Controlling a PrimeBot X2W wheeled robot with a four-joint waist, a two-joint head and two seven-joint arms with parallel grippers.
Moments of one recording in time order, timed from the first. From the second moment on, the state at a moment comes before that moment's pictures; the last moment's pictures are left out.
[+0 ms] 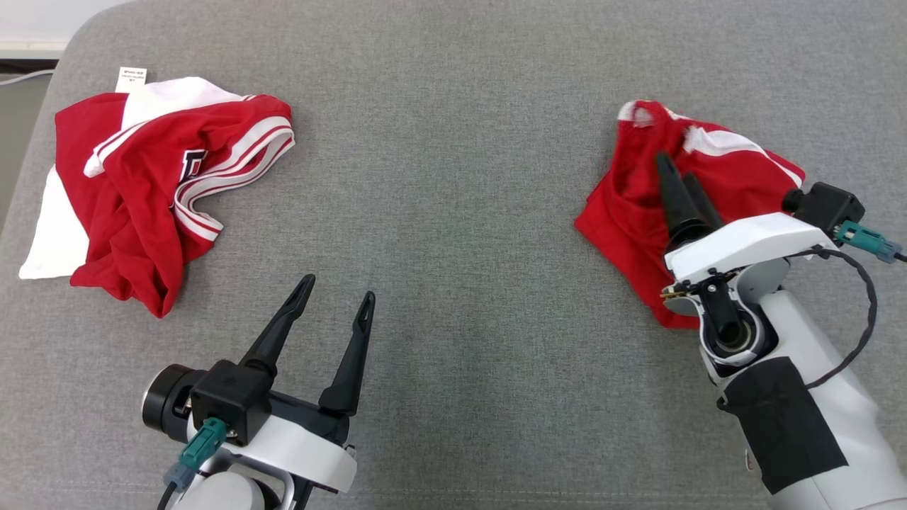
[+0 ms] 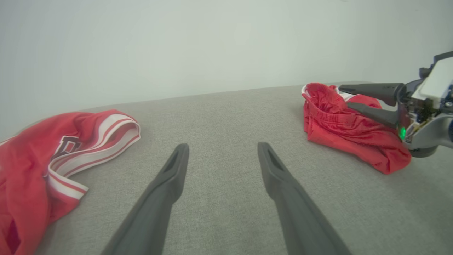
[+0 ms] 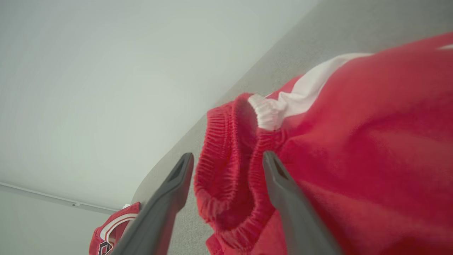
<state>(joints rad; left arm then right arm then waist) -0.25 0.46 -0.69 -0.08 -0.58 0.33 -0.24 -0.69 -0.07 0.27 0.73 1.06 0.13 -0.13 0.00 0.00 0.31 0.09</state>
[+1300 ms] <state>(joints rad) -0.19 0.51 -0.63 -0.08 -0.60 0.38 -0.22 -0.06 -0.12 0.02 0.12 0.34 0.13 -0.25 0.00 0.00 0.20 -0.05</state>
